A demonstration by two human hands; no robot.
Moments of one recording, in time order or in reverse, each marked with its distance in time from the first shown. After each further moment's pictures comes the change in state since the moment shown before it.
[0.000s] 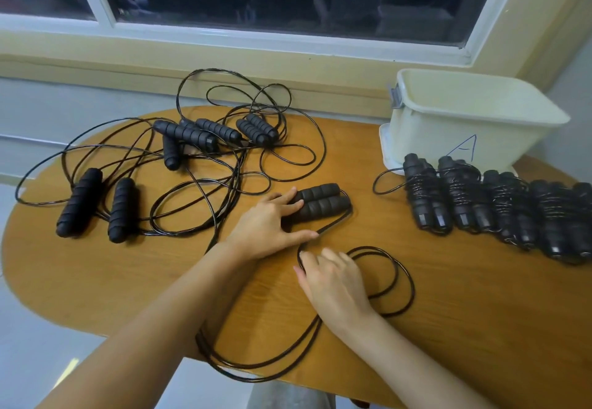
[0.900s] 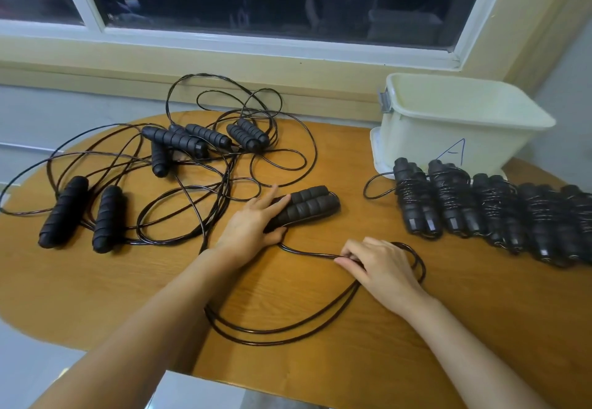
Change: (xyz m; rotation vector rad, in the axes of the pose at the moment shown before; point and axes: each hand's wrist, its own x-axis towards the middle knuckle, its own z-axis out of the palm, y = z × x) left_hand 0.011 -0.021 0.010 0.109 0.099 0.065; right_hand -0.007 0.100 -0.019 0.313 -0.193 0.078
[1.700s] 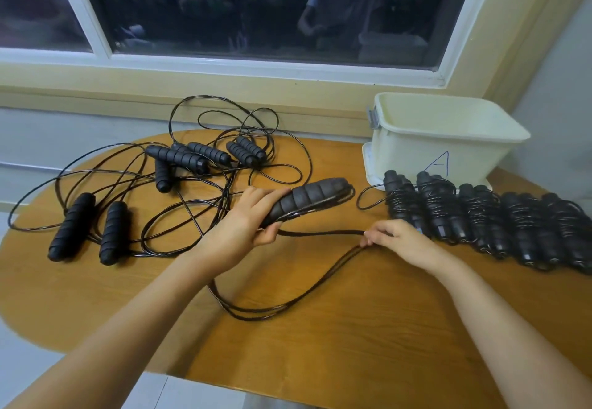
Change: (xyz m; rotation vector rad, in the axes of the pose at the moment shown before) left_hand -0.023 0.029 -0.053 -0.106 0.258 0.351; right_hand 0.033 0.046 -0.058 0.493 -0.402 0.423
